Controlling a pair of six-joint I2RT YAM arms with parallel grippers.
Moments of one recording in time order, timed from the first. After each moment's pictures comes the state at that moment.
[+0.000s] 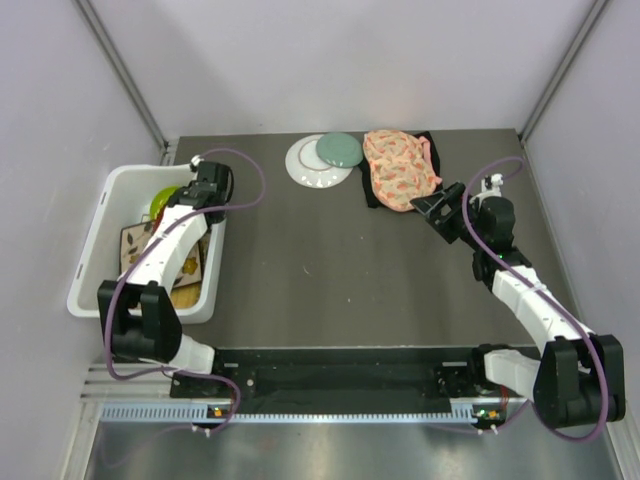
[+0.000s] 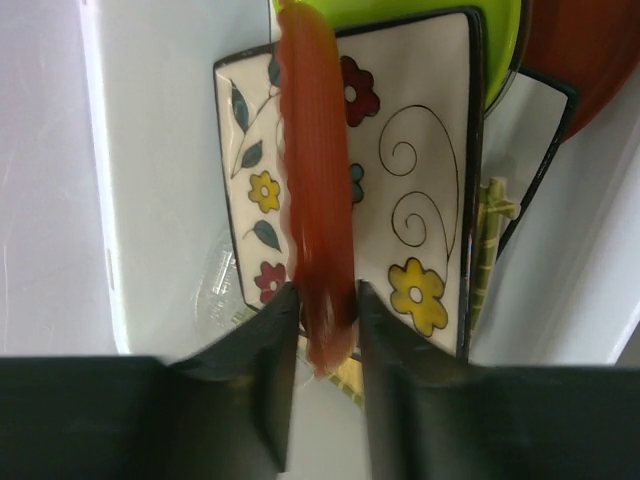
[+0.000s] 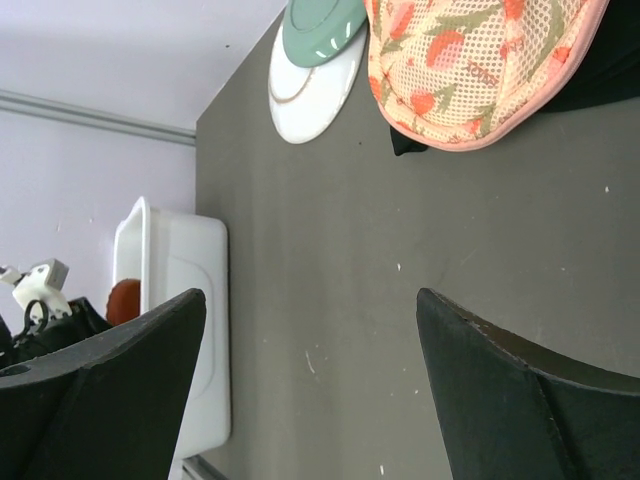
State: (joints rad) left arm -0.12 1.47 1.21 -0.79 -0.74 0.05; right arm 0.11 1.11 0.62 0.19 -0.31 0.94
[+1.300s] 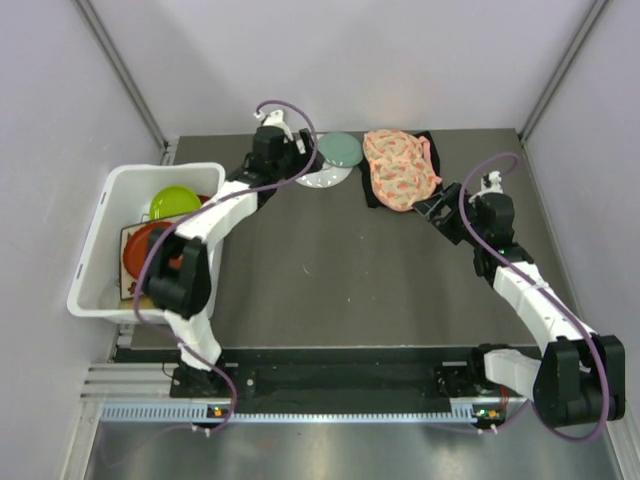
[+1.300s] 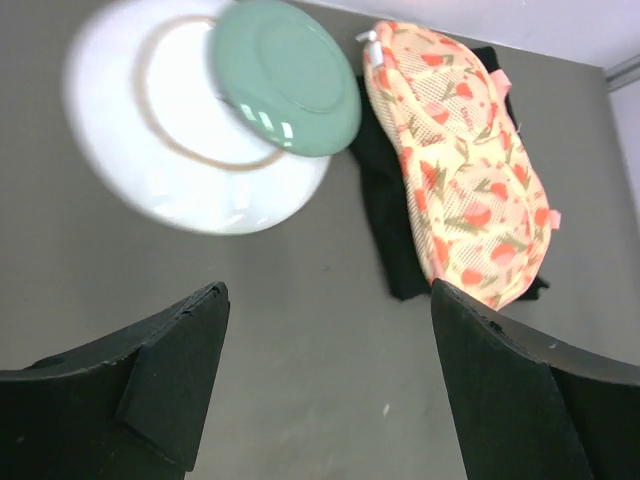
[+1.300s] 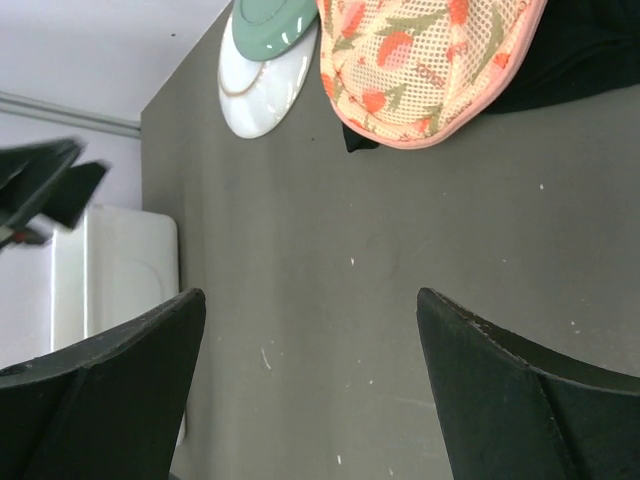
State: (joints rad) left arm -0.38 1.73 1.44 -0.11 0.00 -0.48; right arm 0.11 1.11 0.67 0.07 -0.27 0.83
